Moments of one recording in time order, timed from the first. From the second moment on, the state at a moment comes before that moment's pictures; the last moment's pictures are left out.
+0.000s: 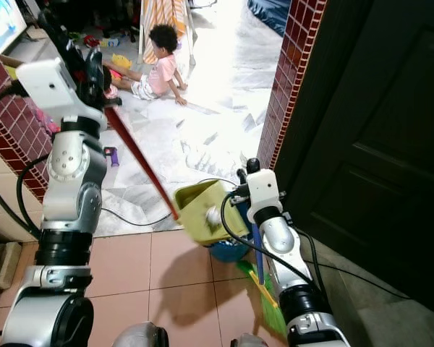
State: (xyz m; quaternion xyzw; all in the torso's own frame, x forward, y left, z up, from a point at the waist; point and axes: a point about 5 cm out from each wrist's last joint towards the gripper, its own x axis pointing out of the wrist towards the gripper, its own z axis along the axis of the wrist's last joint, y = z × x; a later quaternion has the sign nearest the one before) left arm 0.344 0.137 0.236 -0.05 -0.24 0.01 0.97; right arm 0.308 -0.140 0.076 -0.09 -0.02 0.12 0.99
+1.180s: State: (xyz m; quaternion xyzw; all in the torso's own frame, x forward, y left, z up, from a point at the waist) left arm 0.298 -0.004 0.177 0.23 -0.27 -0.49 0.80; right arm 0.308 -0.140 0.076 -0.09 -0.02 0.12 0.99
